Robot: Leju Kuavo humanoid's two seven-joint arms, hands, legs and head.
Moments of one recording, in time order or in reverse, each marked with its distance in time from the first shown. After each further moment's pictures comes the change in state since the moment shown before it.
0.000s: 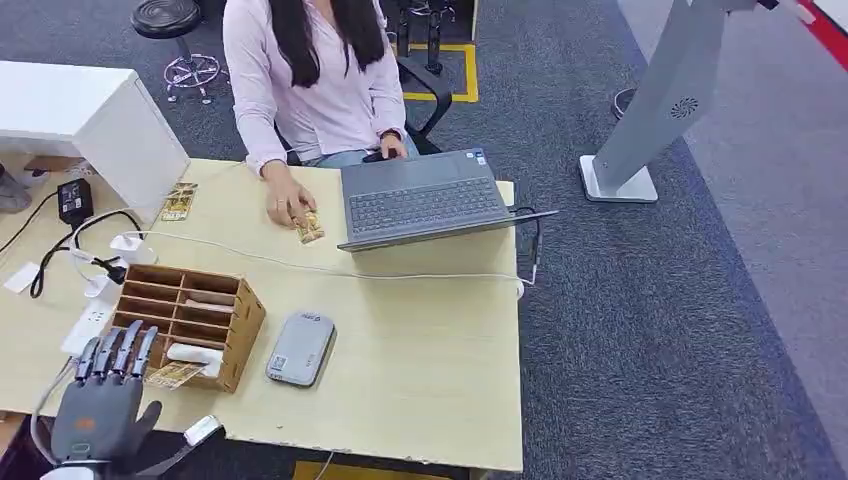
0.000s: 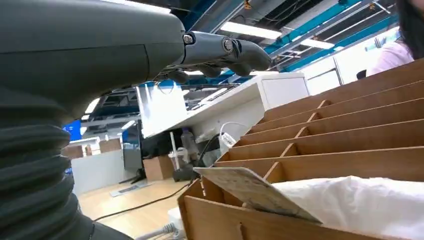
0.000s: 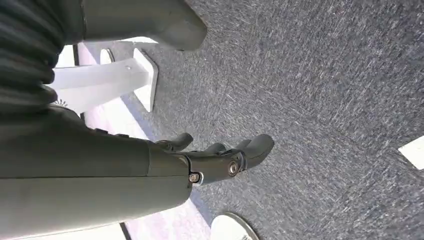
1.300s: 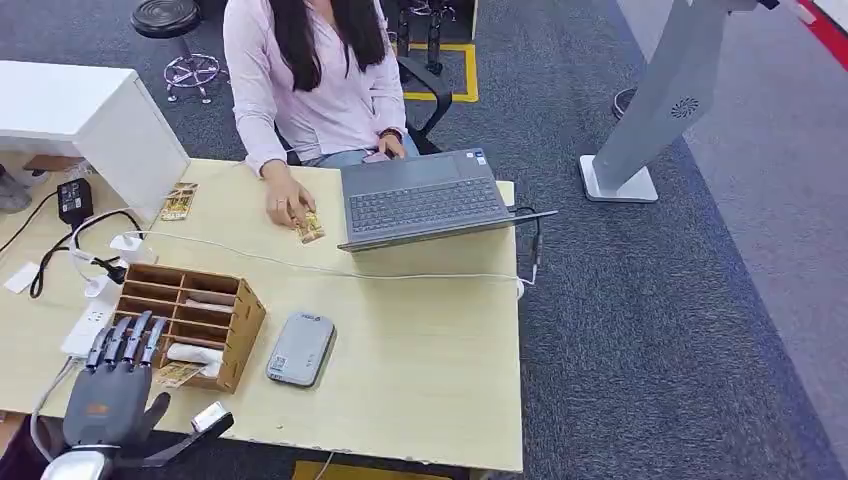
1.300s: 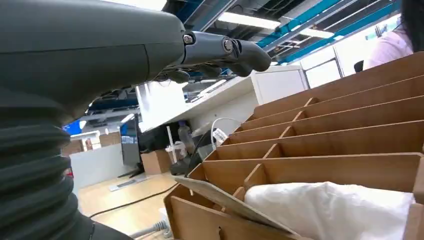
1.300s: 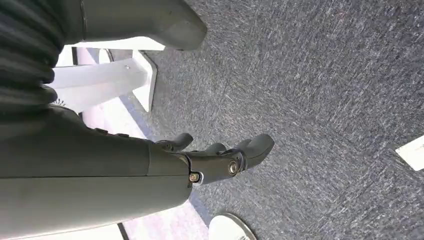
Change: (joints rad) left arm -0.031 -0.022 -0.014 -0.015 -0.041 -0.084 0.005; right arm 0.000 -0.002 0.002 0.000 0.001 0.008 -0.008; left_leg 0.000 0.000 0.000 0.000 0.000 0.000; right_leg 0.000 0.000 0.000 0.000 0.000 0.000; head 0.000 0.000
